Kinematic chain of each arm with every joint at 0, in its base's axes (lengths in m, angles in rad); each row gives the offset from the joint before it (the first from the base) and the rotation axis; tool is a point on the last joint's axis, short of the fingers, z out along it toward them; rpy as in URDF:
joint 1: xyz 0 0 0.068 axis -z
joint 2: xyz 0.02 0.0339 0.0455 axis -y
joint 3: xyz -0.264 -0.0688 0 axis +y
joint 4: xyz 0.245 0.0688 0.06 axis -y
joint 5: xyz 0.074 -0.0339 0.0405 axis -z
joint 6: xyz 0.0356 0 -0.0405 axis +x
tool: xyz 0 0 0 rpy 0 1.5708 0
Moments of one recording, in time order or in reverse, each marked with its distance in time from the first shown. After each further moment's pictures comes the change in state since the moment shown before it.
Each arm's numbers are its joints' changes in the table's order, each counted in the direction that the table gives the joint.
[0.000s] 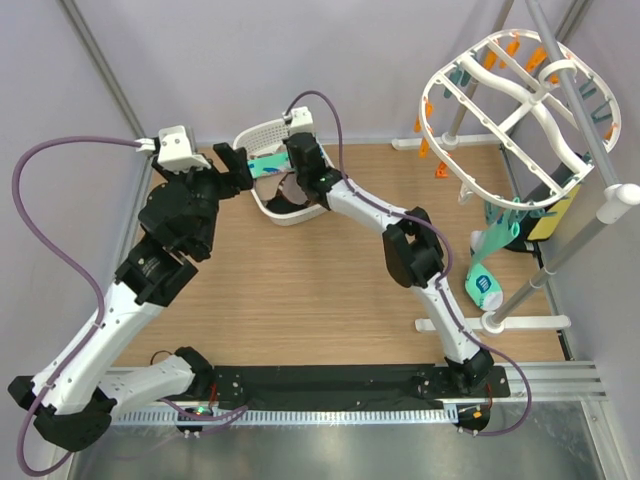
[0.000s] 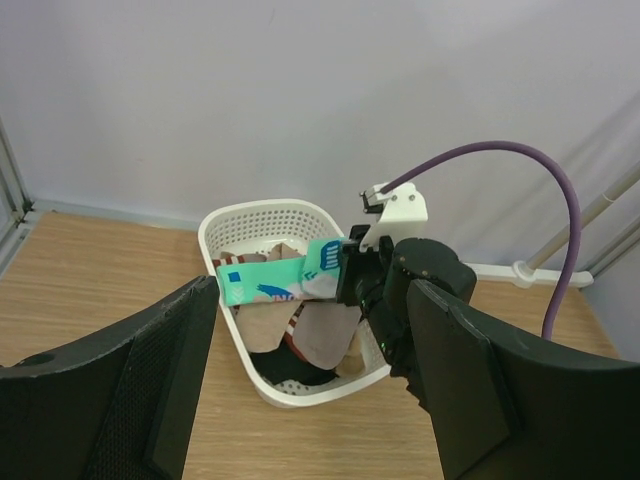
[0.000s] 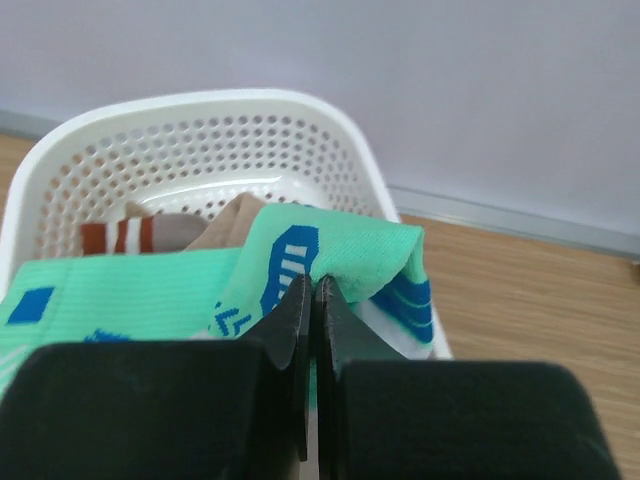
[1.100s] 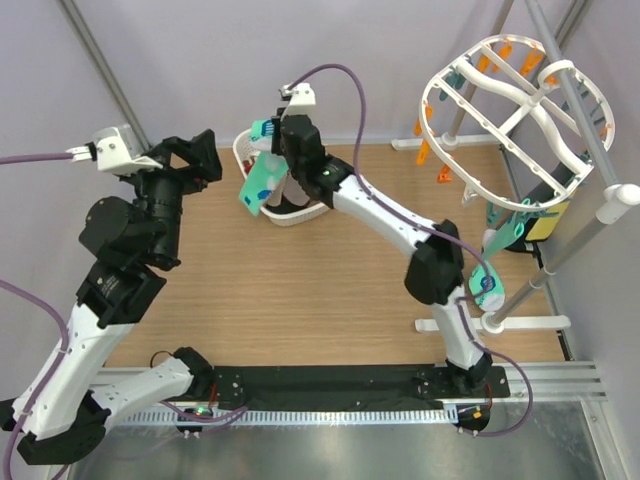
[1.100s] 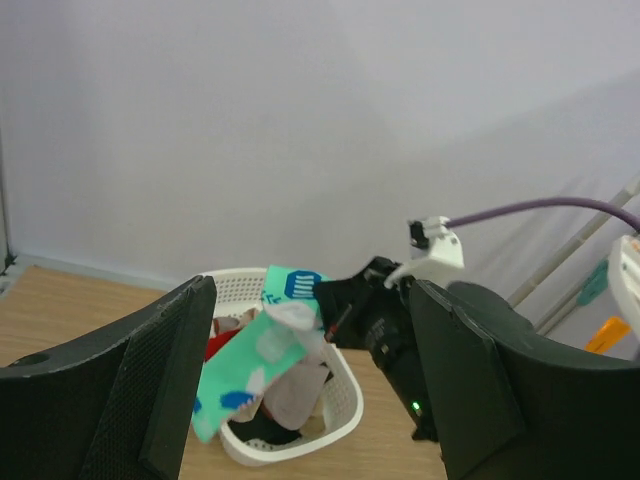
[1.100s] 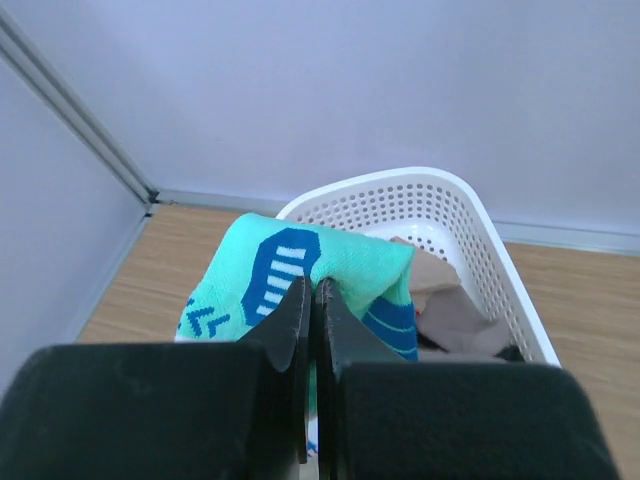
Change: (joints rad) left arm 0.000 0.066 -0.131 0.021 0.009 0.007; right arm -0.134 0.369 0.122 -0.132 -0.028 0.272
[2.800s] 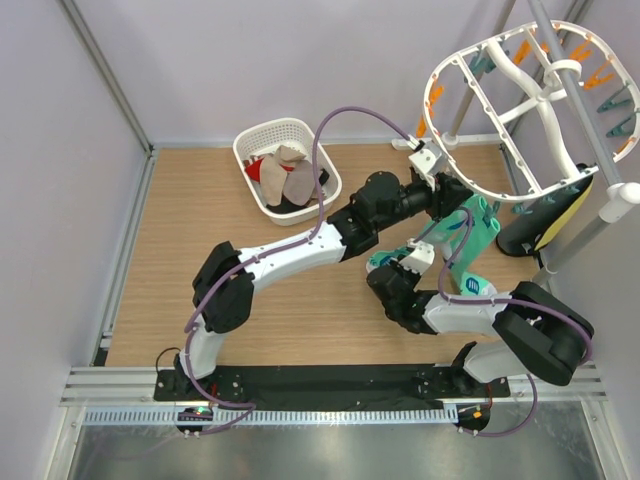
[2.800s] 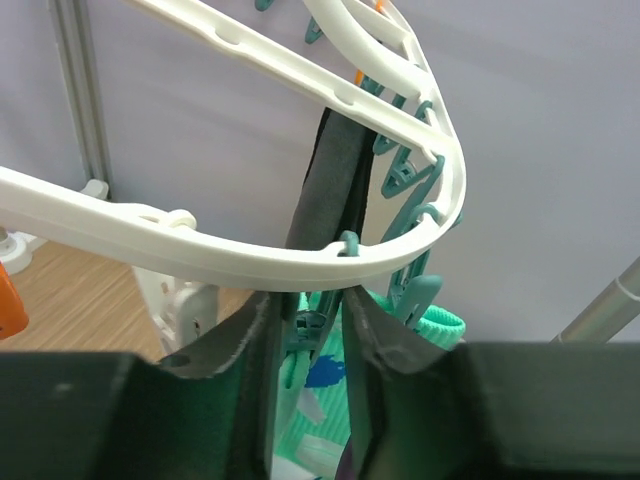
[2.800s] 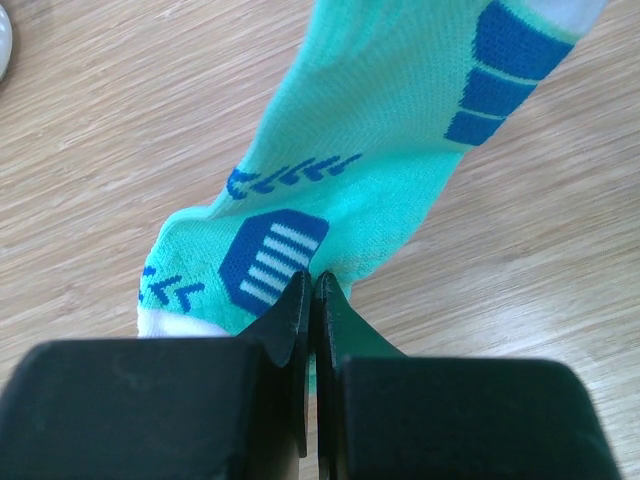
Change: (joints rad) left arm 0.357 -1.133 -0.397 0.586 0.779 -0.050; right arm -0.027 0.711 1.675 0.274 0.418 0.633
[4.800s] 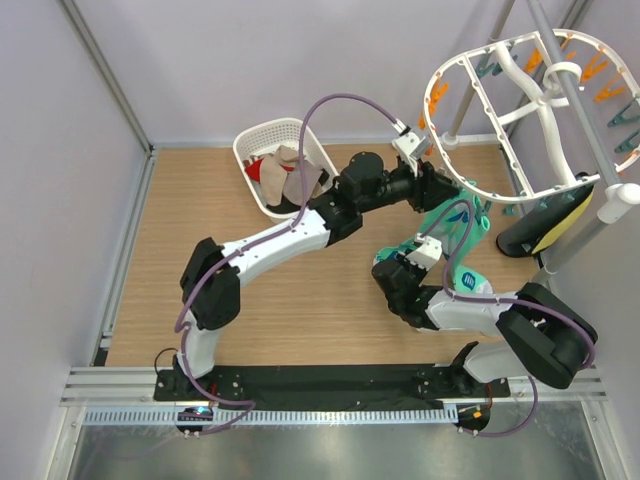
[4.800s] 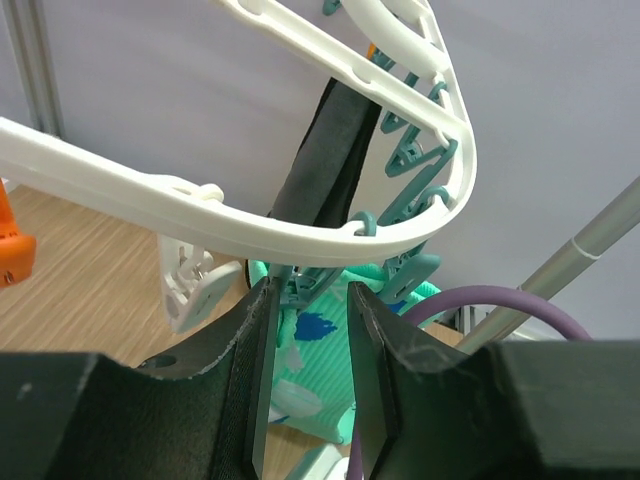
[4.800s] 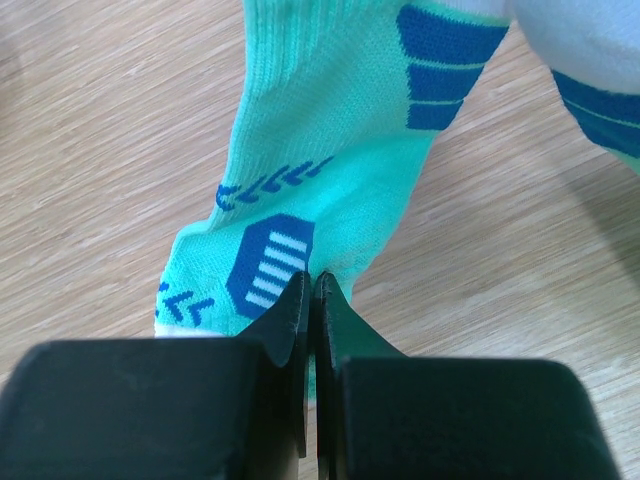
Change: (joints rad) left arm -0.094 0.053 -0.003 -0.146 0.200 -0.090; right arm 0.064 0.018 -0.016 -0.019 0.025 -0.013
